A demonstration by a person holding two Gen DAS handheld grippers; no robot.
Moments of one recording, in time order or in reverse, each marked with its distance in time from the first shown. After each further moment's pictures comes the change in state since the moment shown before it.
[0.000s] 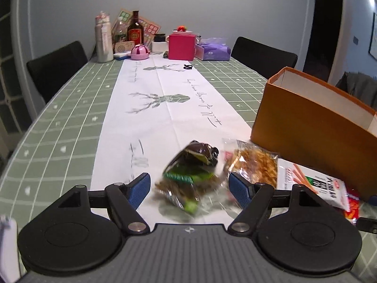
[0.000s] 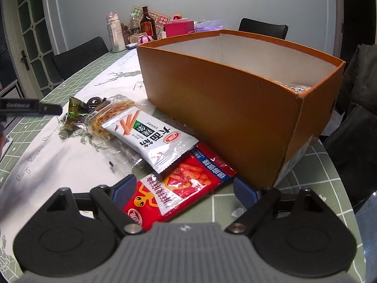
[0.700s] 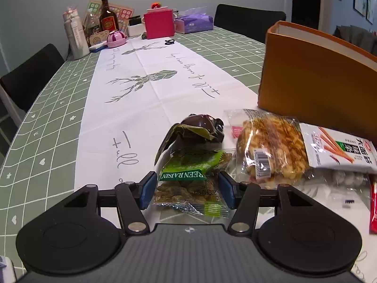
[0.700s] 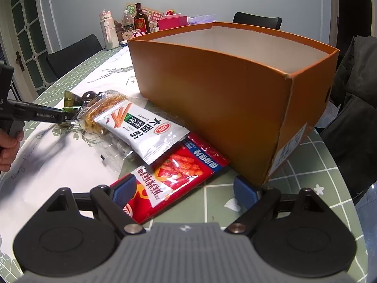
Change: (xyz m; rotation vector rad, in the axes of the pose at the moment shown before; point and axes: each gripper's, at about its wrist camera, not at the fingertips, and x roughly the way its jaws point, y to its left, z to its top) left arm 0.051 -0.004 -0.012 0.172 0.111 -0.017; right arm 0.004 -0.006 -0.007 0.023 0.026 -0.014
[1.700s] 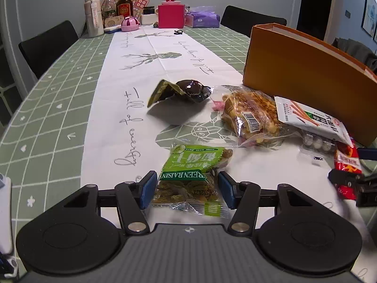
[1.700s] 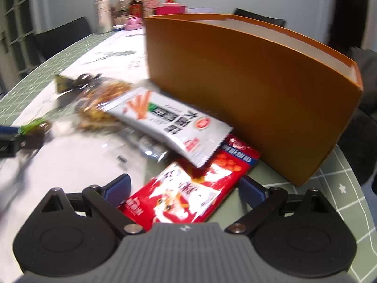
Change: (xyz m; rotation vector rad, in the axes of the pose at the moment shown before) left arm -0.059 -0.007 -0.056 -0.144 0.017 -0.041; right arm 0.033 0.064 0.001 -0.103 0.047 -0.085
